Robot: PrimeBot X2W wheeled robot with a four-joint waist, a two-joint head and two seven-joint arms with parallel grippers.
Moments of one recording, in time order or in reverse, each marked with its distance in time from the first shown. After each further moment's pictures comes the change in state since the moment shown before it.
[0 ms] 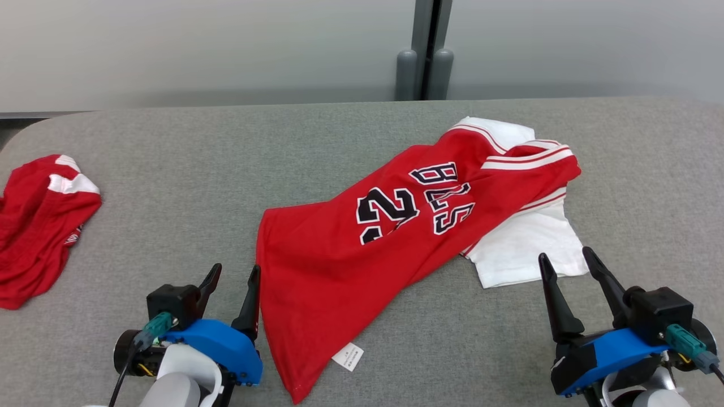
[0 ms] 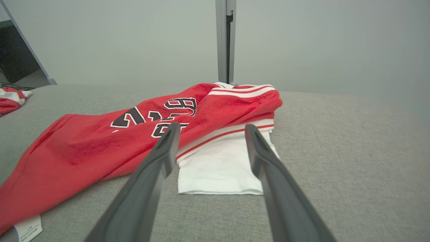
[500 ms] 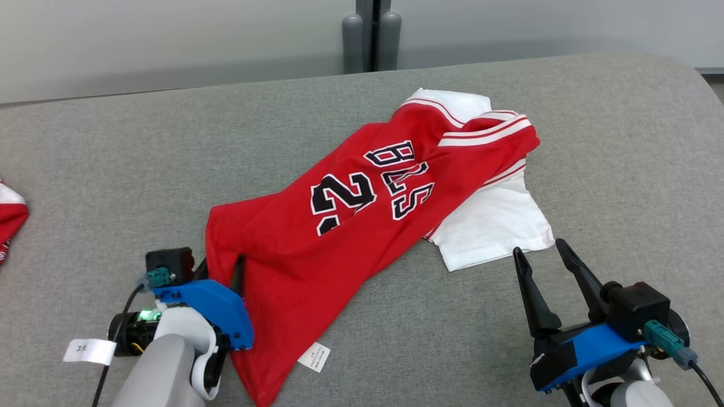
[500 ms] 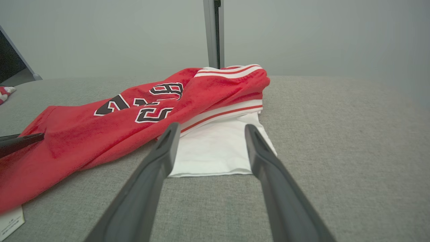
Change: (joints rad) left arm -0.199 -0.032 0.014 0.286 -0.044 0.049 0.152; right arm -0.036 0.000 0.072 0.032 0.018 0.000 -0.039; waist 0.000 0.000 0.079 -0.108
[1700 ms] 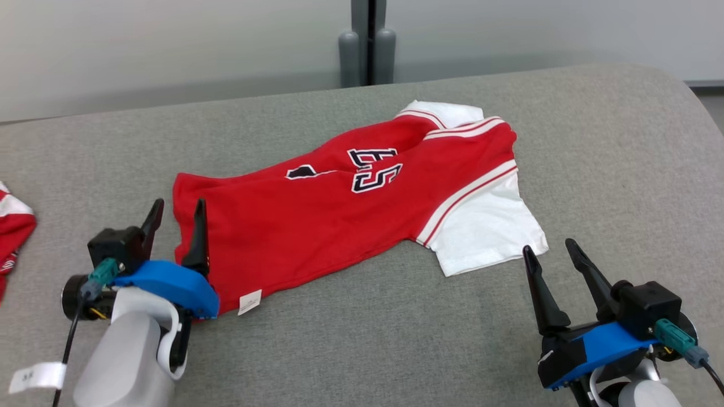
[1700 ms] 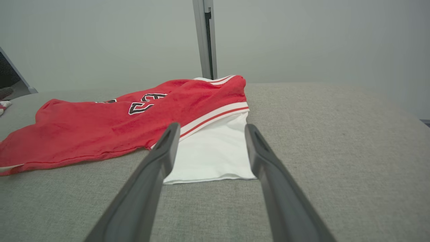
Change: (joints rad) left arm -0.079 0.079 0.015 0.011 0.018 -0.054 -0.310; right arm -0.003 0.000 -0.023 0.010 0.023 0.000 -0.005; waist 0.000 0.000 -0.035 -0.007
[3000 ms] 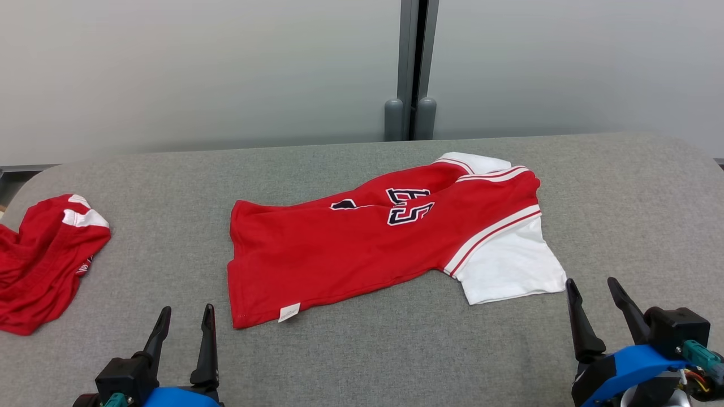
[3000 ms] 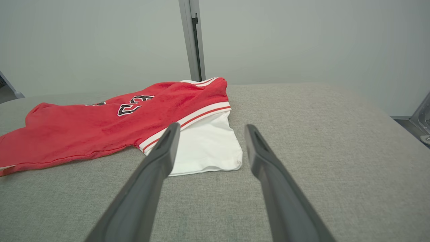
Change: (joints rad) left arm 0.501 -0.052 0.127 -0.439 0.113 0.023 0.013; right arm 0.057 0.000 -0.135 0.088 -0.025 0.000 0.019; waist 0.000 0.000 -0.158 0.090
